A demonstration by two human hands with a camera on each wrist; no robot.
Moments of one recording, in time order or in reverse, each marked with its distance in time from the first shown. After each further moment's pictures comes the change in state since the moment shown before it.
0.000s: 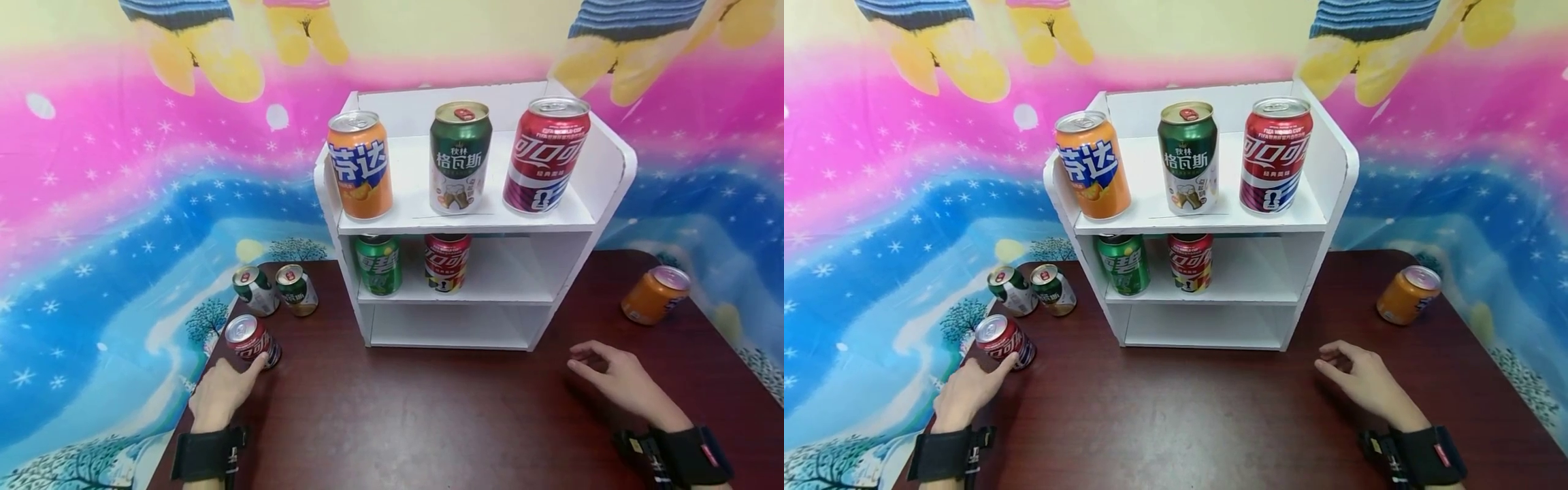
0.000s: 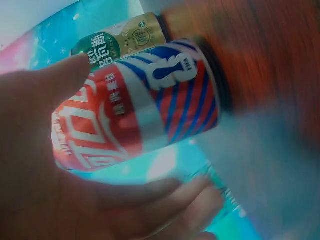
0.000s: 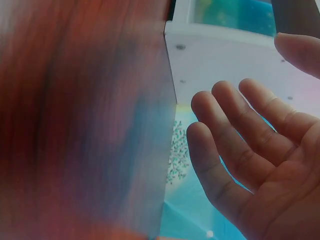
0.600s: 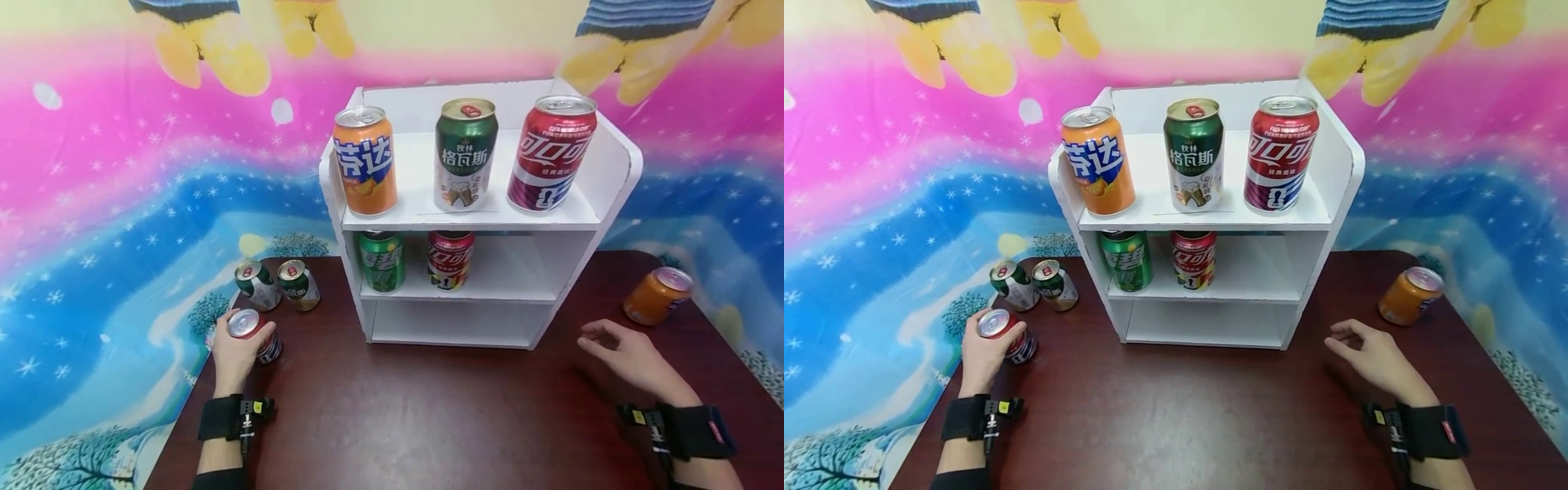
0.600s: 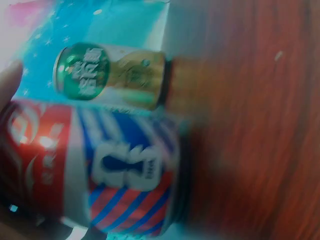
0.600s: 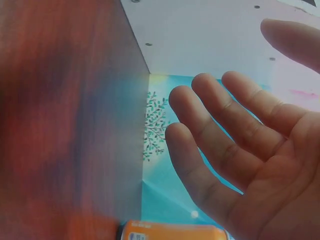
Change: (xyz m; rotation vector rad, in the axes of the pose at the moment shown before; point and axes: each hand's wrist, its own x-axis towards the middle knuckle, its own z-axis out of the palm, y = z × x) left_hand 0.042 0.010 0.021 -0.726 0.287 0.161; right_hand 0.020 0.007 -0.028 -0.008 -0.032 0.011
